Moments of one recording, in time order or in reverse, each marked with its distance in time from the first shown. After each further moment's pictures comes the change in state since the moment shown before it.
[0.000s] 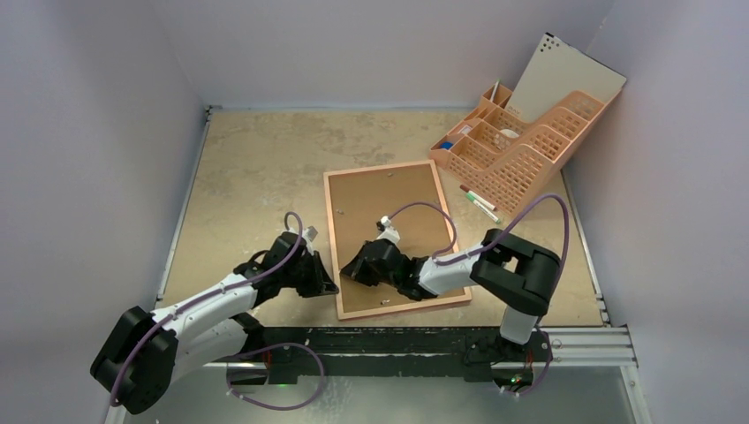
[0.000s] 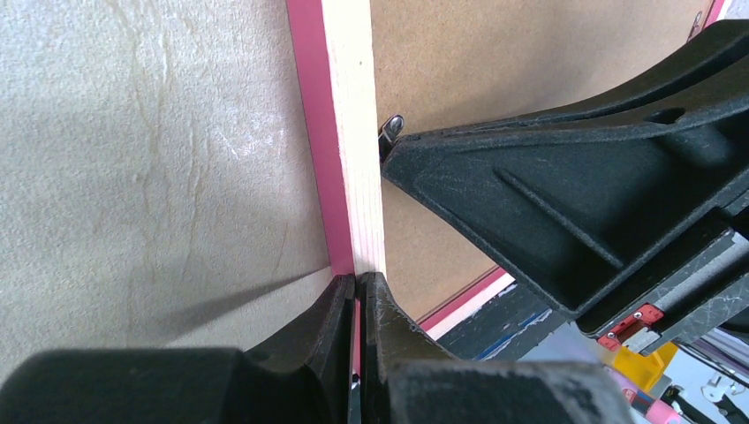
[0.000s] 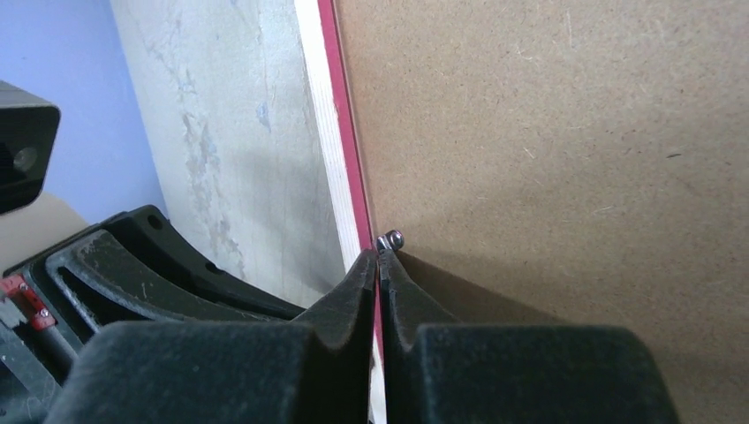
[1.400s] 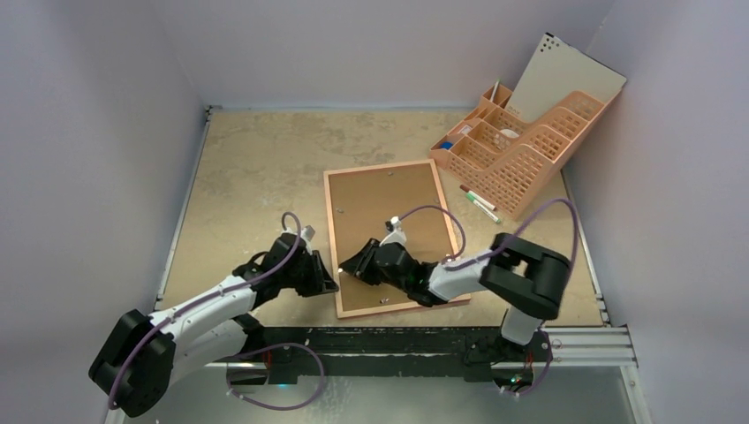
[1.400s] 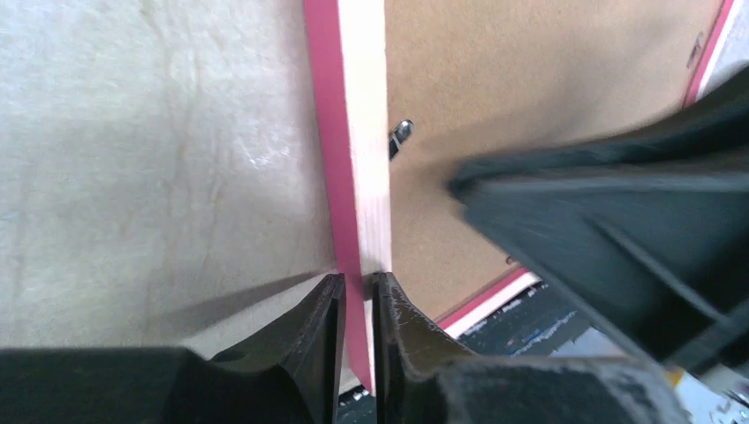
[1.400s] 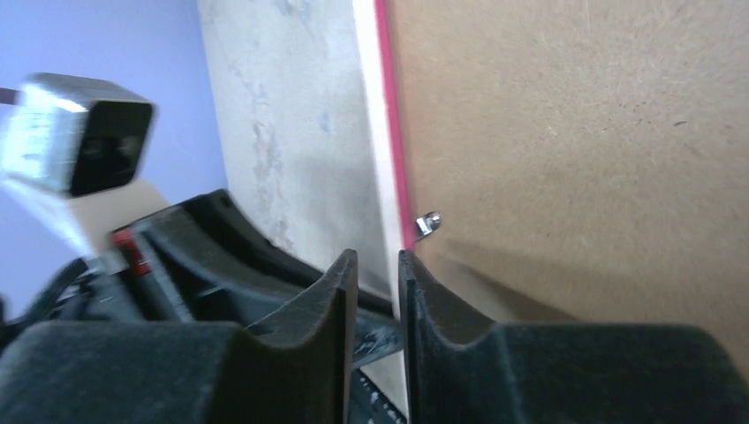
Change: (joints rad) left arm 0.000 -0.024 -0.006 0.006 -0.035 -0.016; right arm 0.003 0.001 -0.119 0.275 0.016 0.057
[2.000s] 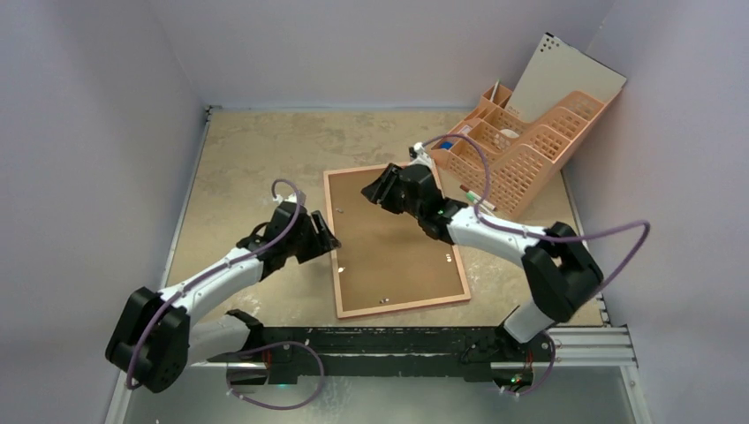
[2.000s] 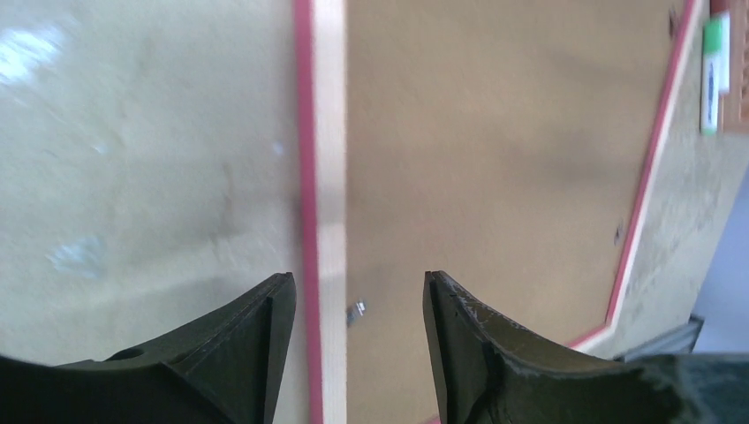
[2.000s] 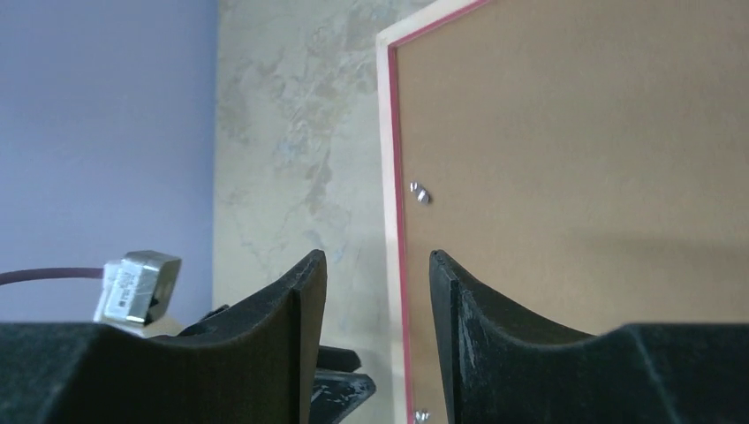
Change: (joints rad) left arm 0.066 0.126 0.219 -0.005 -0.188 0.028; right arm -0.368 -0.251 0.293 -0.475 -0.058 -0.362
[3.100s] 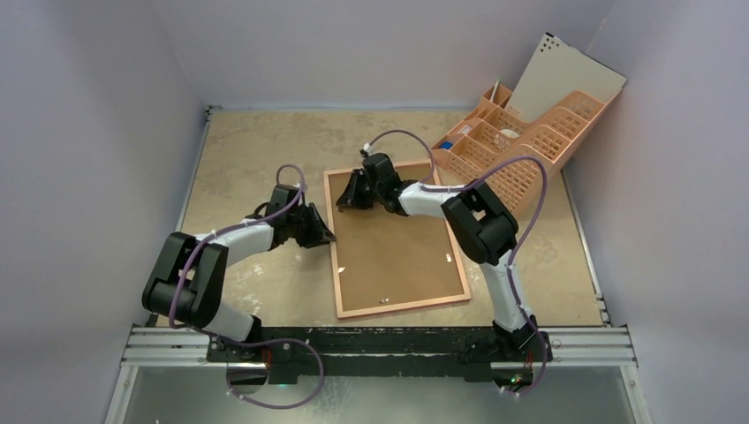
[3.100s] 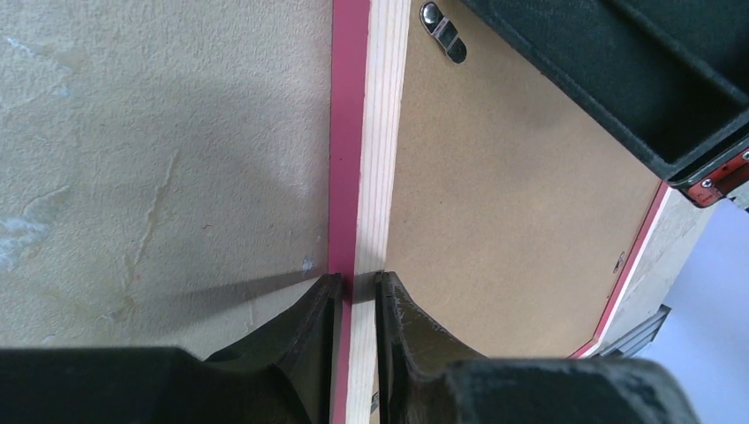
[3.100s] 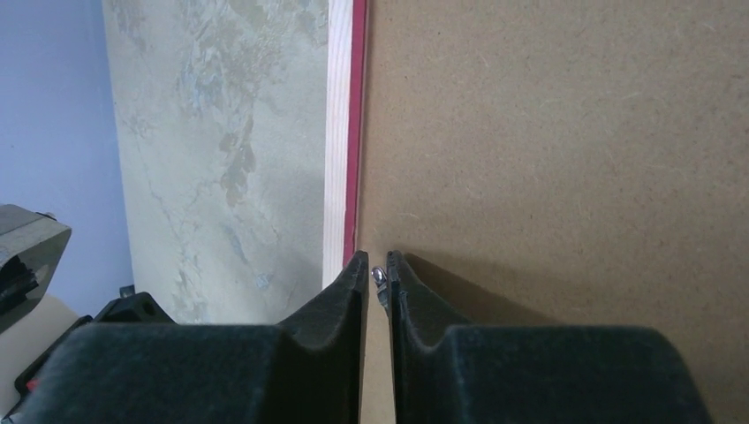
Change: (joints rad) left arm 0.221 0.394 0.123 0.146 0.238 0.105; right arm -0.055 0.666 0.507 -0.047 -0.357 -0.180
